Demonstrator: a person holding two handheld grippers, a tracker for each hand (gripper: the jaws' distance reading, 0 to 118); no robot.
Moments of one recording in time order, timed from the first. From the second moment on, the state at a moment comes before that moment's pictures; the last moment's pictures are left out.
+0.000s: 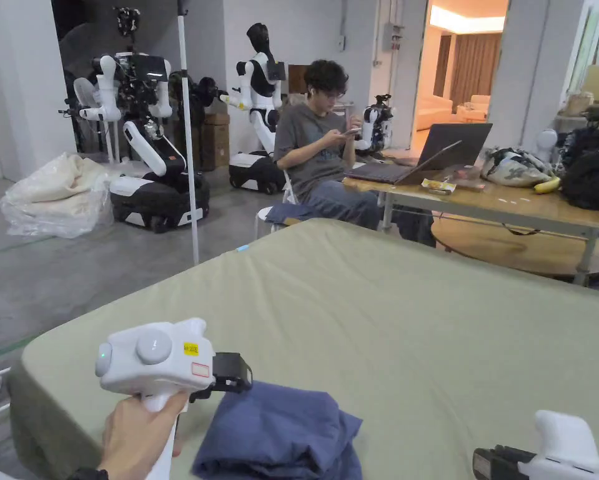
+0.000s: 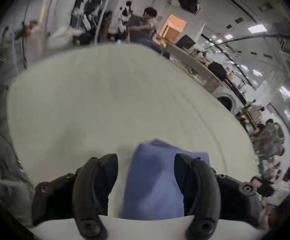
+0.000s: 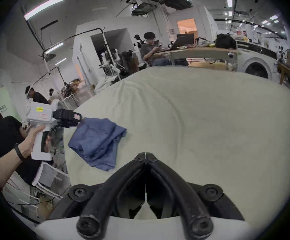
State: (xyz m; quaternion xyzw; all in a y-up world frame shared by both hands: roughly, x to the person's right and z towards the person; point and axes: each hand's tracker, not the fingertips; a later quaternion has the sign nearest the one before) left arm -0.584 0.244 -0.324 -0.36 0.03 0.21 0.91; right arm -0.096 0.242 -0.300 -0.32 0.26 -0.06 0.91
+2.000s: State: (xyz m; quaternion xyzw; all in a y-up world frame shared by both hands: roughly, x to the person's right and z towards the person) left arm -0.206 0.381 -0.196 -0.04 -0.17 0.01 0.98; right arm 0.142 0.340 -0.112 -0.05 -0.09 0.02 0.99
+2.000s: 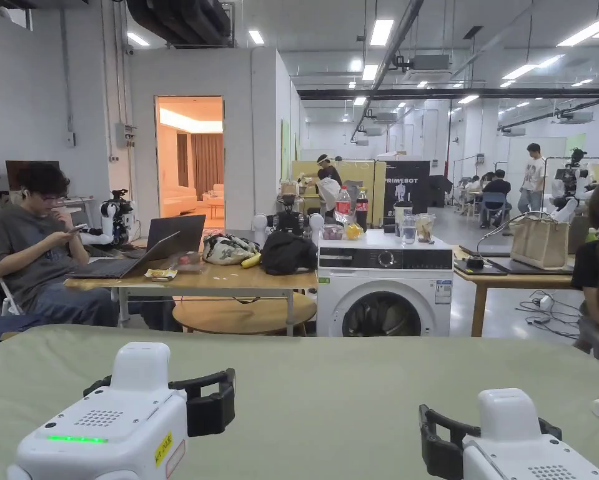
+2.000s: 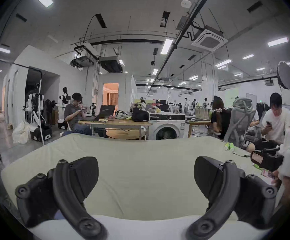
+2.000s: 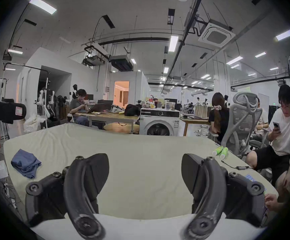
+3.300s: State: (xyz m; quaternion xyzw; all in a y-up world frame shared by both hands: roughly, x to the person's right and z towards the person) left arm -0.206 0.373 -0.181 -0.05 -0.19 0.01 0.98; right arm 0.125 0.345 -0.105 -0.12 -0.01 -0.12 0.99
